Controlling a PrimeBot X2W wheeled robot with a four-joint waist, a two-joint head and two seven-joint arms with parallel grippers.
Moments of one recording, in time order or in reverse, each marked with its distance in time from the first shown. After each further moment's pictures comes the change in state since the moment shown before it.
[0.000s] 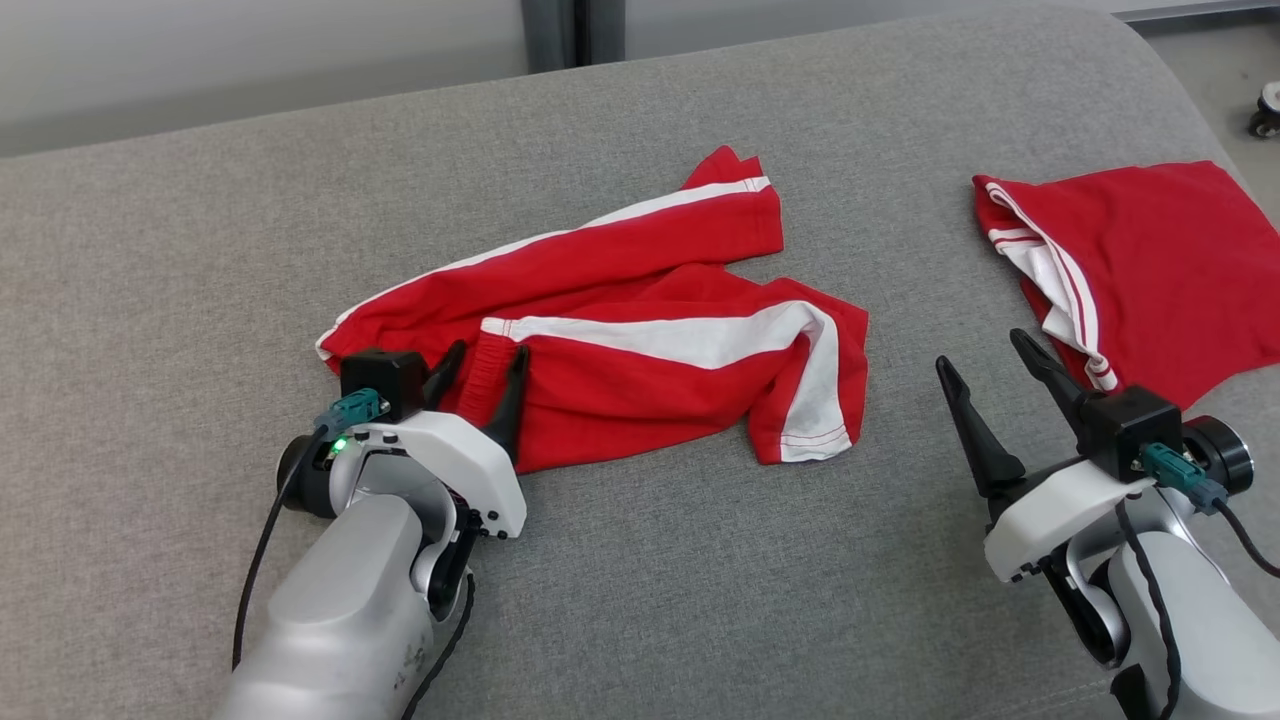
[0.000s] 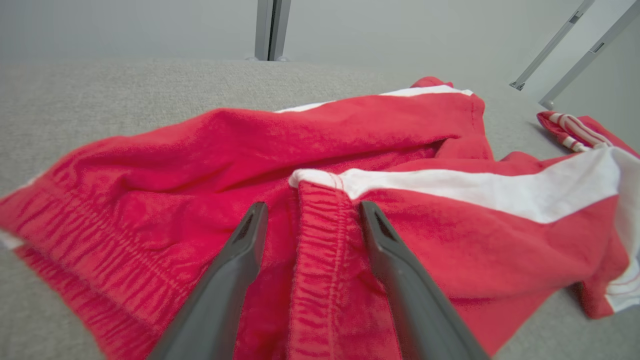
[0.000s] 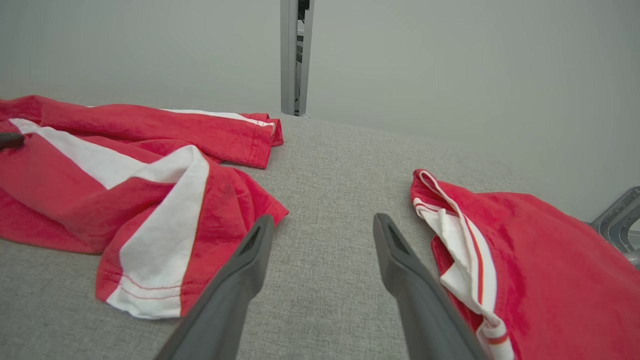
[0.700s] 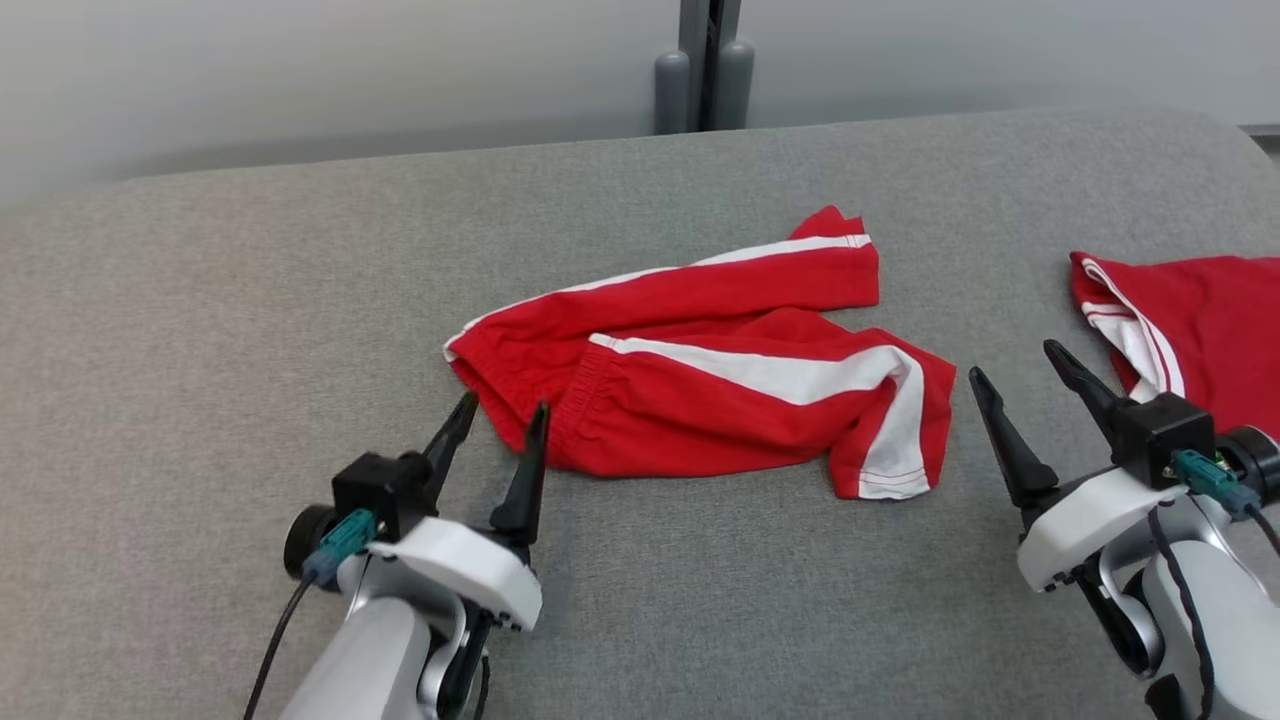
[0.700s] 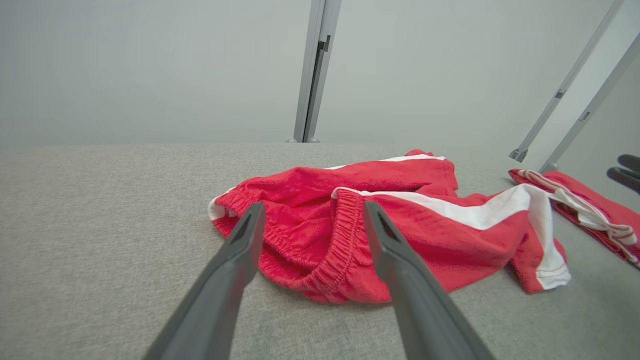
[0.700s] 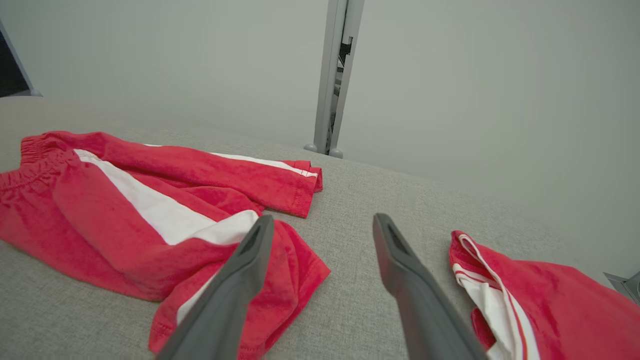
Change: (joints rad) left arm 0.377 0.000 0.234 -0.504 0.275 -0.001 -0.006; right arm 0.020 -0.061 0.004 -0.007 0.024 0.000 0.010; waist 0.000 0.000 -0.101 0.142
